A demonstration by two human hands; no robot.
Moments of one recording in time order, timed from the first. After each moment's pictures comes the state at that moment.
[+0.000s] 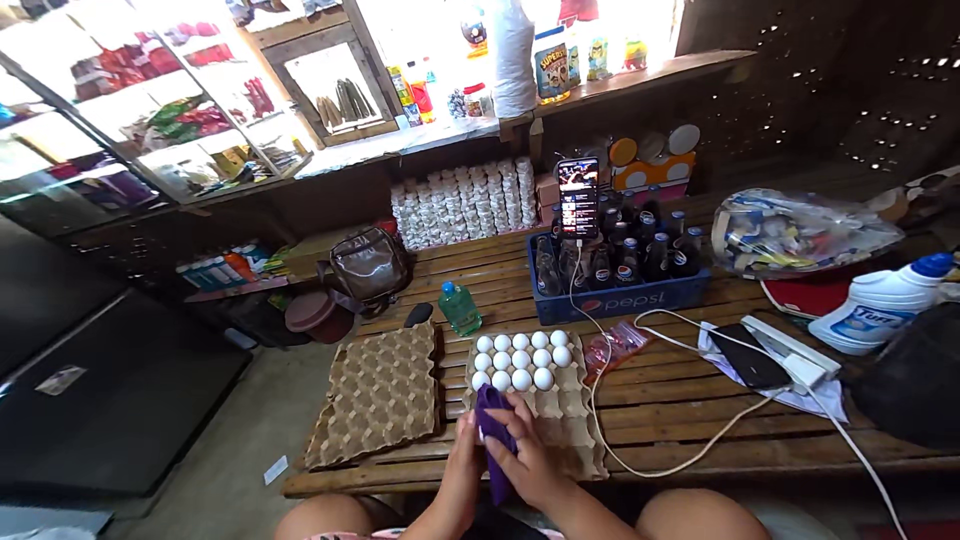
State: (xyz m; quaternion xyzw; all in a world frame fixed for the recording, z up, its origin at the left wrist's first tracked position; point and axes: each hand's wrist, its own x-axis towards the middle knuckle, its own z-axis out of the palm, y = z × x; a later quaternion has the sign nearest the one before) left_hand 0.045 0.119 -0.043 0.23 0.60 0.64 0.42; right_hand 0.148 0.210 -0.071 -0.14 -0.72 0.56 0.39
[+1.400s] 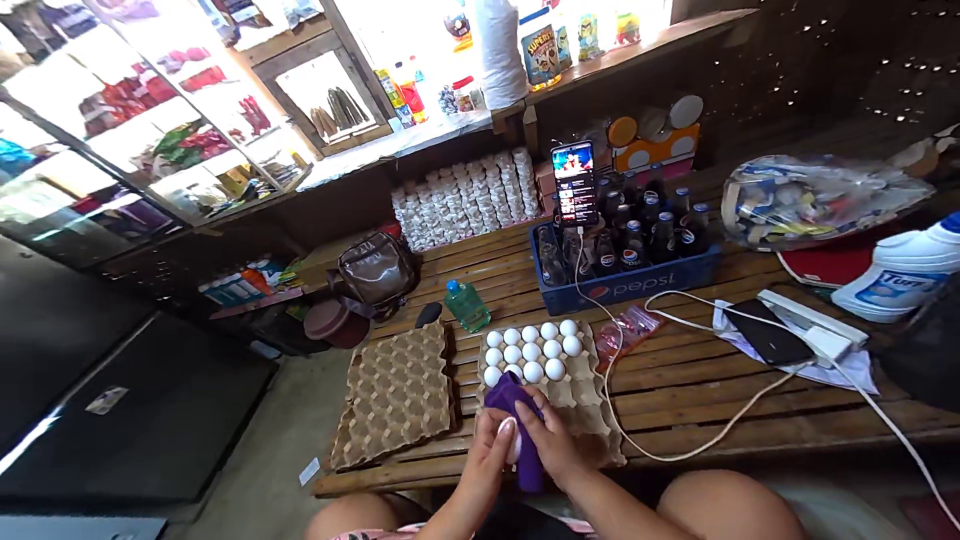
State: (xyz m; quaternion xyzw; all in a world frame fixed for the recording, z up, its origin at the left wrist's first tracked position) left_hand 0.042 0.119 -0.040 0.40 0.57 0.59 0.40; right_hand 0.151 0.215 -0.057 -0.21 -0.53 0.74 0.35
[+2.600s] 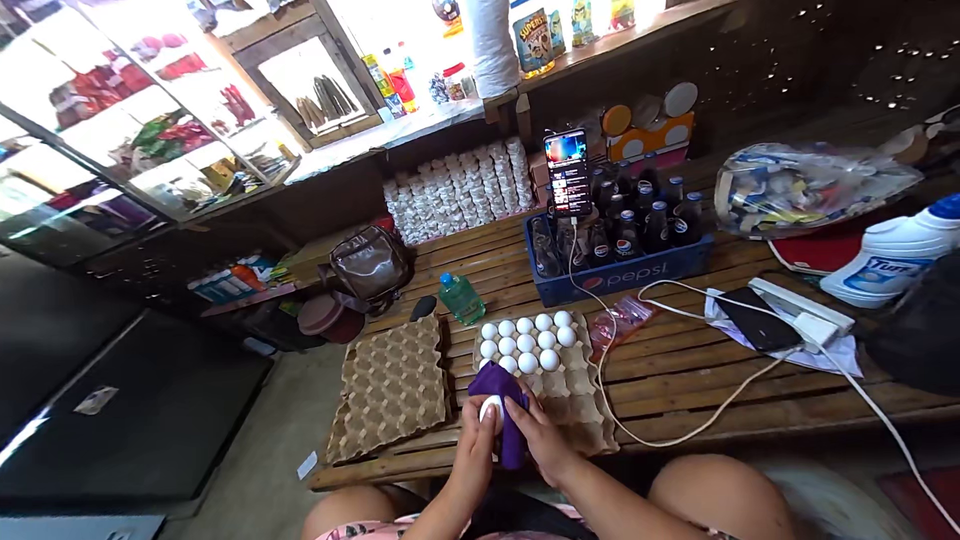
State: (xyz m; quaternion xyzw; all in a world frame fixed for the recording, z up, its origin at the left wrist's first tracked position) left_hand 0.041 0.120 -0.041 0.39 0.64 0.58 0.32; right_hand 0.152 0.208 -0.051 -0.20 -0.45 0.83 0.26
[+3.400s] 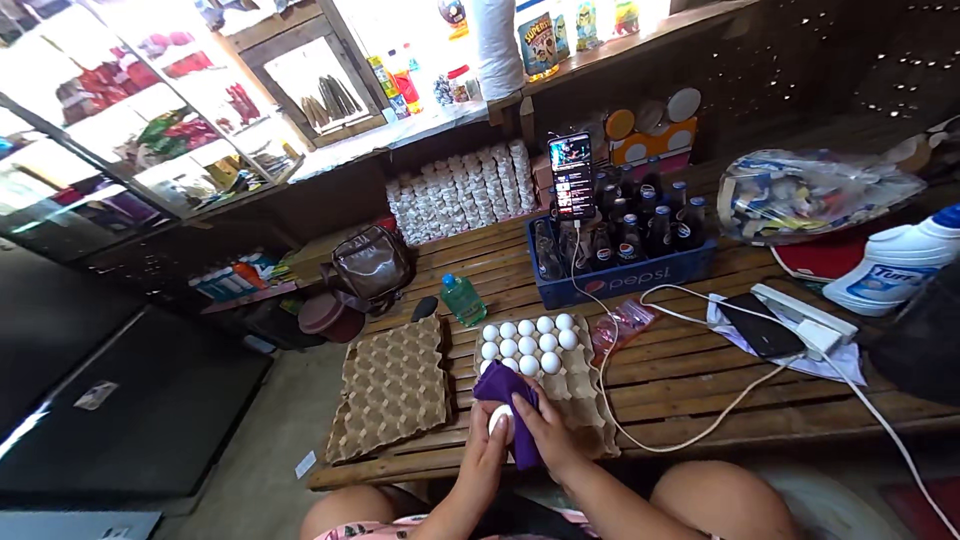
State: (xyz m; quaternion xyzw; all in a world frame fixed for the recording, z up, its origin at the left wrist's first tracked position) left_hand 0.045 0.119 -0.047 0.43 0.62 0.57 0.32; right_hand 0.154 0.215 -0.052 -0.22 -0.50 0.77 0.33
